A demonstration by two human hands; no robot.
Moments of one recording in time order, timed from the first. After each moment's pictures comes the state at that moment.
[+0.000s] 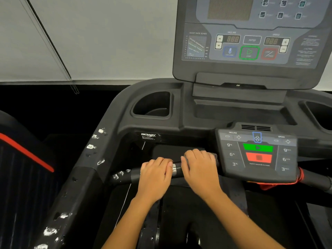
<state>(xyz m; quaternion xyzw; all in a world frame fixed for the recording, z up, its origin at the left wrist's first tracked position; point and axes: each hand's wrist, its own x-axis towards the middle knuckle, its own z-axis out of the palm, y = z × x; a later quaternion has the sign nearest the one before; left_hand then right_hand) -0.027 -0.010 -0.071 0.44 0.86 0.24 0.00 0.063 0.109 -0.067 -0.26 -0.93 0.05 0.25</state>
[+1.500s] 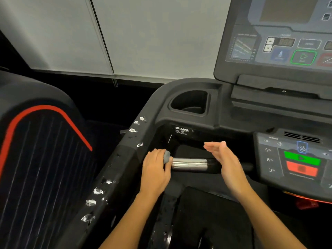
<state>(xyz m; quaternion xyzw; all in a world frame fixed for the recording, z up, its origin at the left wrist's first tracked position) -0.051 -0.082 -0.089 0.31 0.88 0.34 -0.07 0.061 0.084 -0.027 -0.22 -0.70 0.65 0.20</state>
